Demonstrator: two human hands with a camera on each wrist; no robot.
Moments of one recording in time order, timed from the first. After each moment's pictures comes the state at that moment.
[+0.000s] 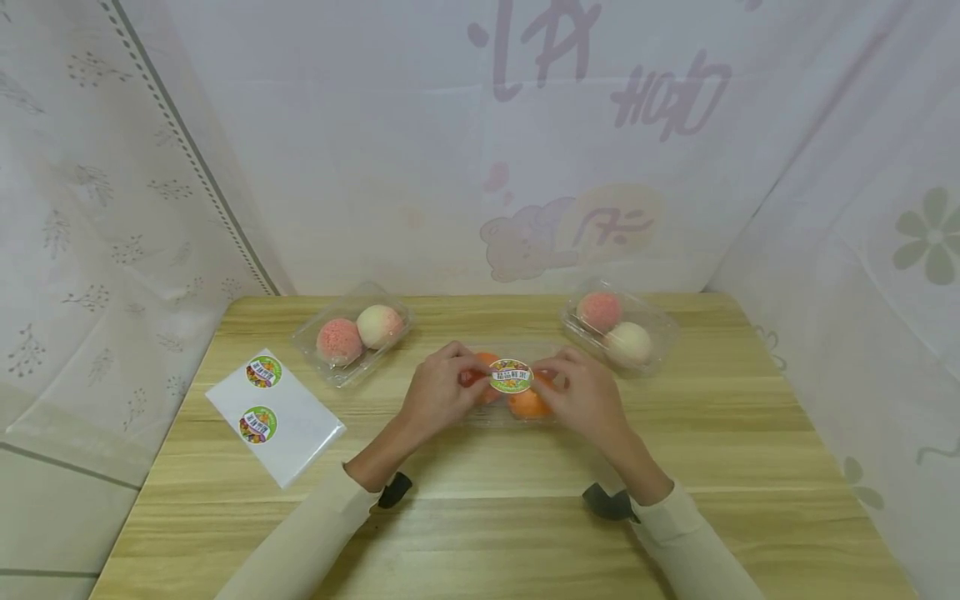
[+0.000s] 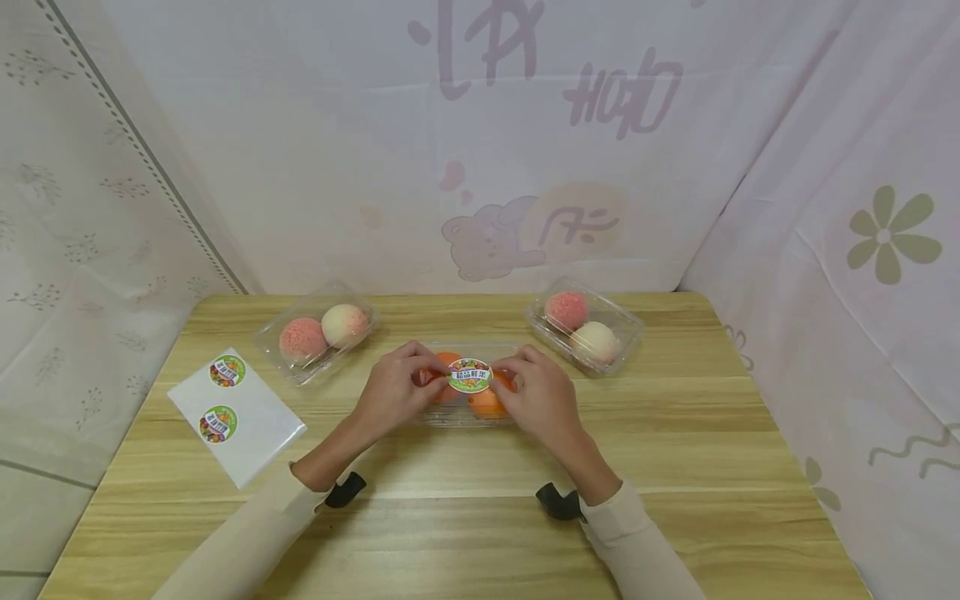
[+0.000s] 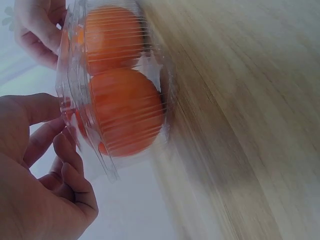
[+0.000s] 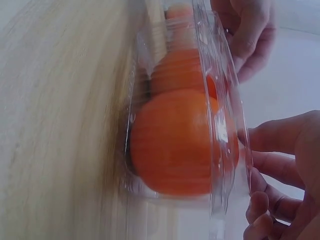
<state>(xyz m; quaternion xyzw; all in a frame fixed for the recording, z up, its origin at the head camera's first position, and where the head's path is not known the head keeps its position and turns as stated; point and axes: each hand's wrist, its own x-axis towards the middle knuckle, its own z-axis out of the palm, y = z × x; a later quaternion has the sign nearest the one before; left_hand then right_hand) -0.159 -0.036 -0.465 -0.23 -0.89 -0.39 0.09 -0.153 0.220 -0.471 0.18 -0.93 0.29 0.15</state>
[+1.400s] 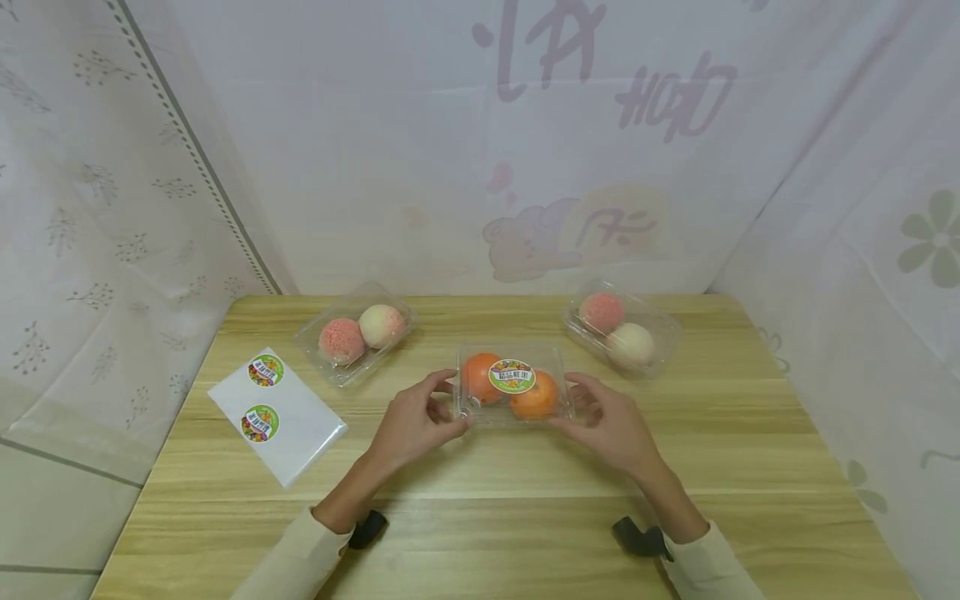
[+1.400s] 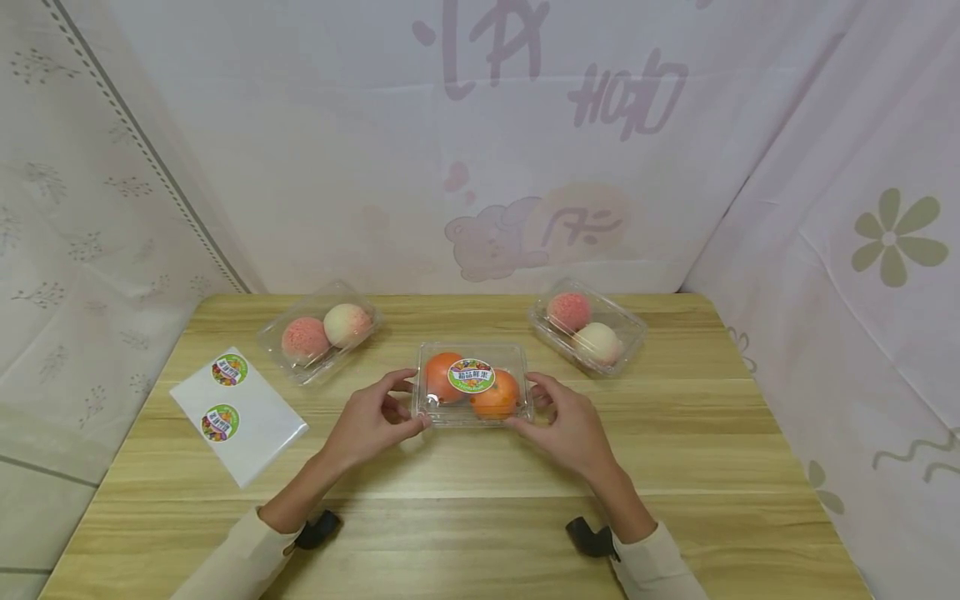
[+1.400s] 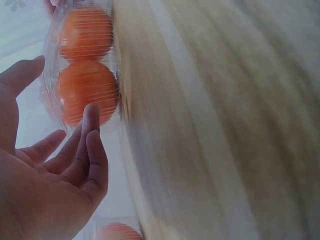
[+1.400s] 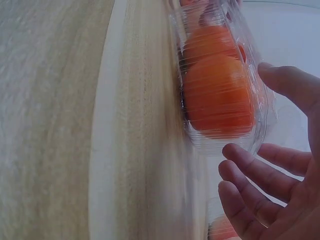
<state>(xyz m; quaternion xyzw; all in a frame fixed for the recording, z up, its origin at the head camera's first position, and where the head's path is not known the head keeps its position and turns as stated) -0.128 -0.075 -0.500 -0.15 -0.86 -0.48 -0.01 -0.121 0.264 -0.494 0.14 -0.91 0.38 0.06</state>
